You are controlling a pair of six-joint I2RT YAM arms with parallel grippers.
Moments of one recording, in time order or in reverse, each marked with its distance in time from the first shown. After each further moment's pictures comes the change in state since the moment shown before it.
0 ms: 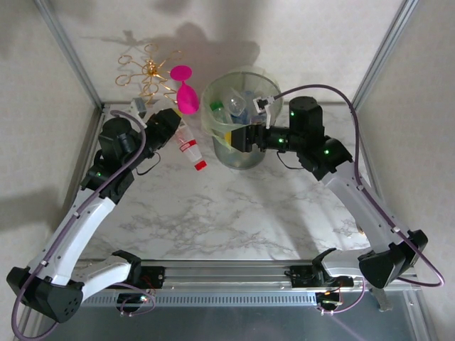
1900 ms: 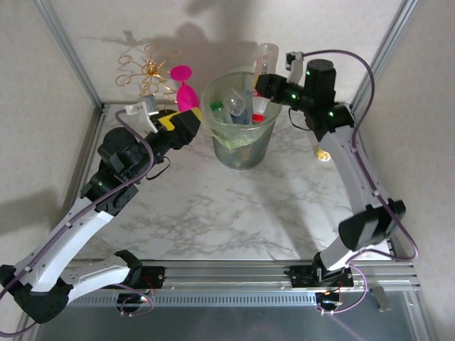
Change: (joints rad) left arm -0.245 -0.043 0.053 0.062 -0.225 0.290; right arm -0.247 0.314 0.365 -0.020 0.281 0.011
